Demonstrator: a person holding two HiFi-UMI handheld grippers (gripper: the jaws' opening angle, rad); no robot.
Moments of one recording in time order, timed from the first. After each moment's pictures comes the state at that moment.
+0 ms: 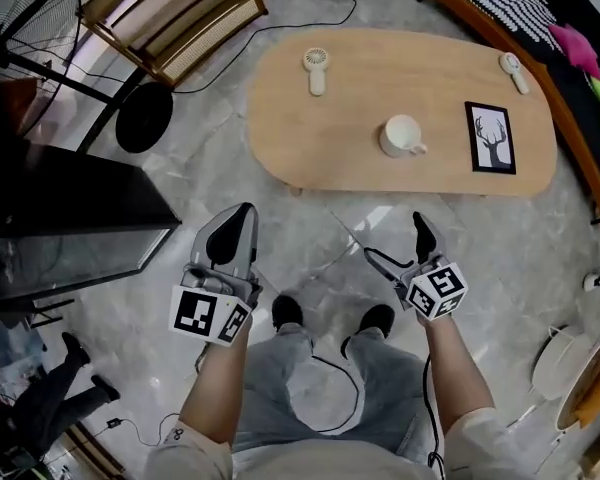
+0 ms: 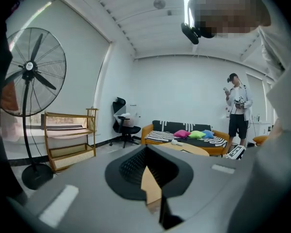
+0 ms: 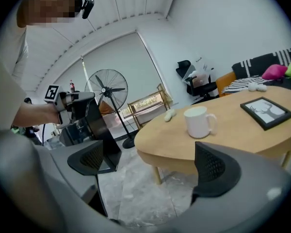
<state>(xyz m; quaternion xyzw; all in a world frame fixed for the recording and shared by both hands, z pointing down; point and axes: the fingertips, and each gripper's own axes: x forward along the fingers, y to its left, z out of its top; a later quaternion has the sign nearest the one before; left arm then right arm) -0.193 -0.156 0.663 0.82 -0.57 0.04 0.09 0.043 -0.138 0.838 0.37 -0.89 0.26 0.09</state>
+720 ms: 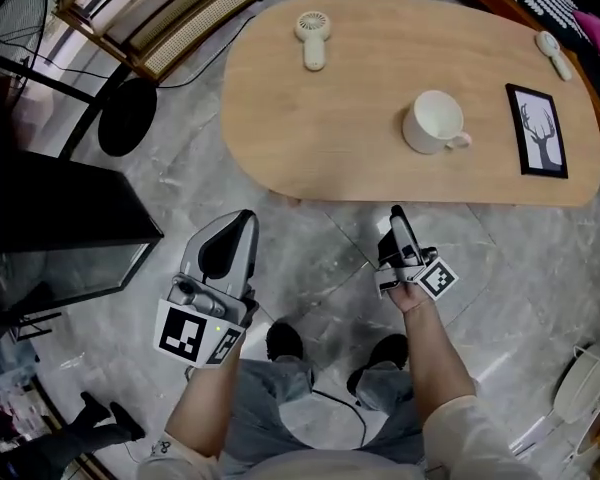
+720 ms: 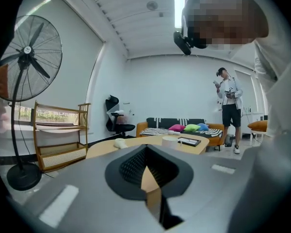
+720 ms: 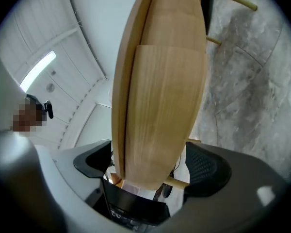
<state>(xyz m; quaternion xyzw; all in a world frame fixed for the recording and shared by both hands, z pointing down) -0.180 -0.181 0.804 0.85 -0.53 0.04 0.05 0.053 -0.218 1.034 0.34 -0.73 0.49 -0.33</state>
